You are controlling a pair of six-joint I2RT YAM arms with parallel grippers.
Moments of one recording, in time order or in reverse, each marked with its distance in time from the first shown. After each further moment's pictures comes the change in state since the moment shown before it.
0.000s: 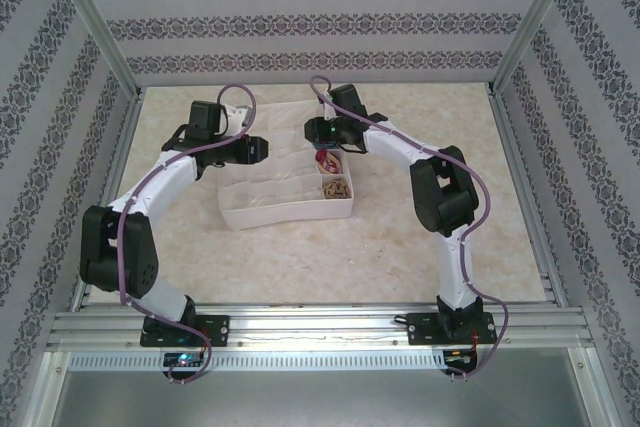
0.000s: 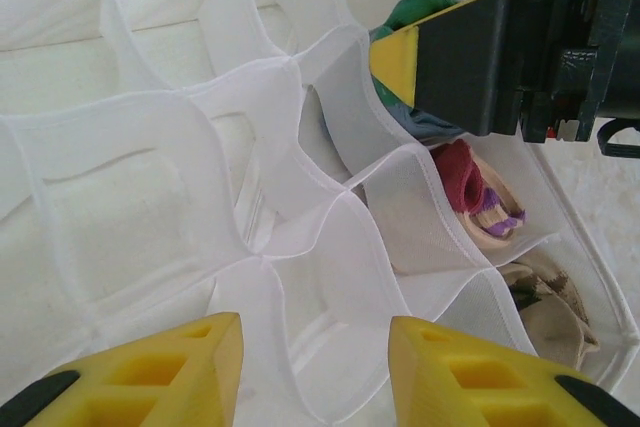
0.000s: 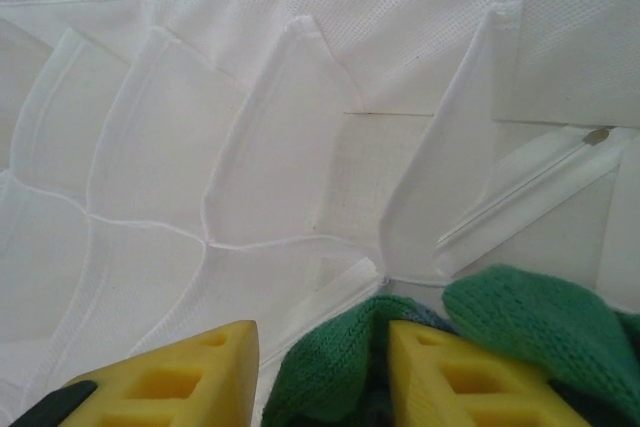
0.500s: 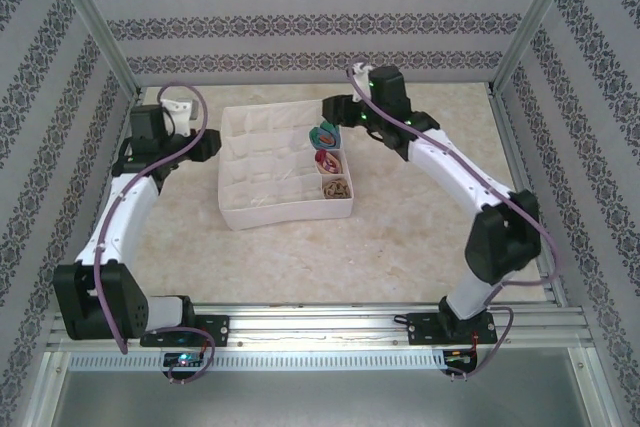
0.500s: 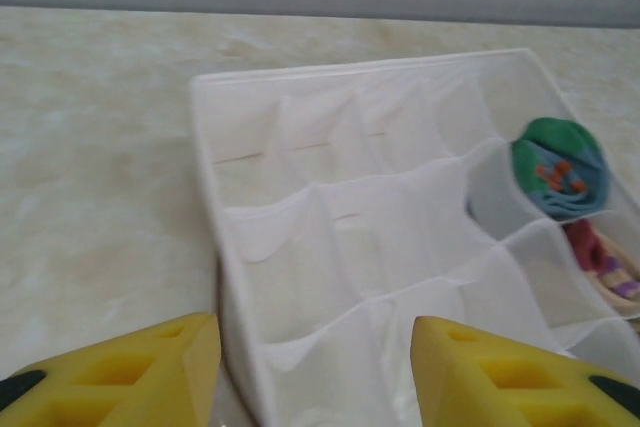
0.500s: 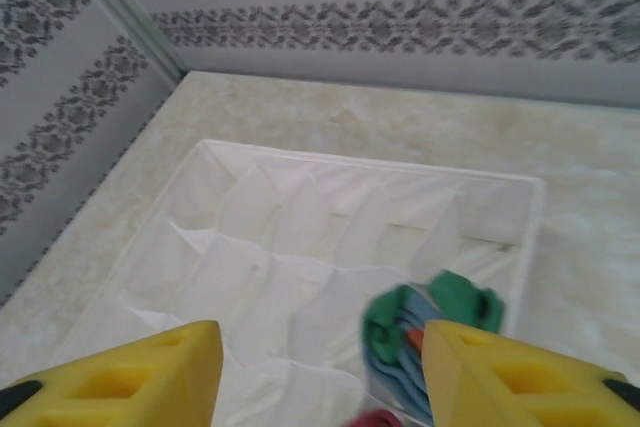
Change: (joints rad) left arm 0.248 -0.277 -0.119 0.013 -0.108 0.129; right arm -0.043 -0.497 -0.246 0.029 0.039 -0.081
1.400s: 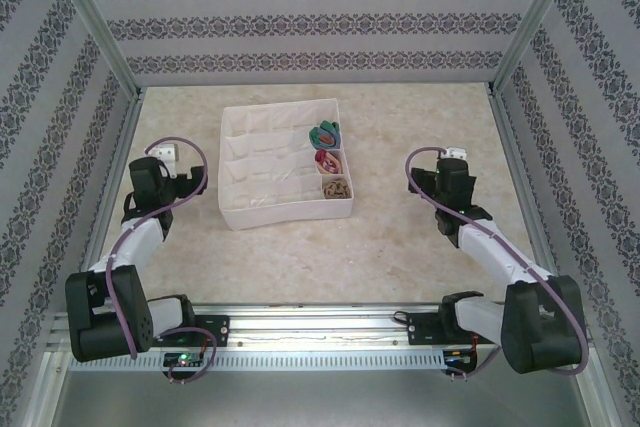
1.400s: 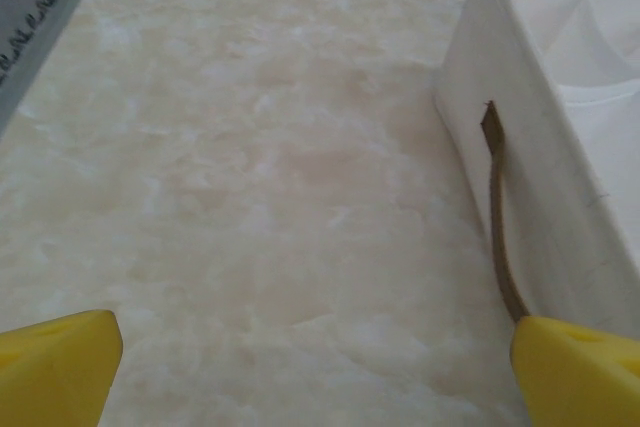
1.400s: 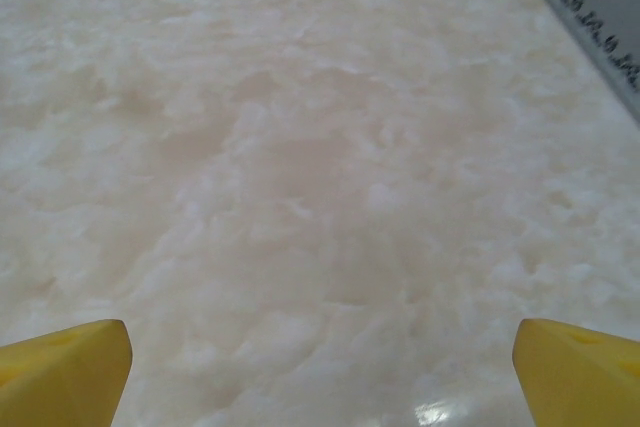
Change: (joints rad) left arm 0.117 -0.072 -0.495 0.499 -0.240 0.029; right arm -0.301 -0.509 -0.908 0.276 0.498 -0.105
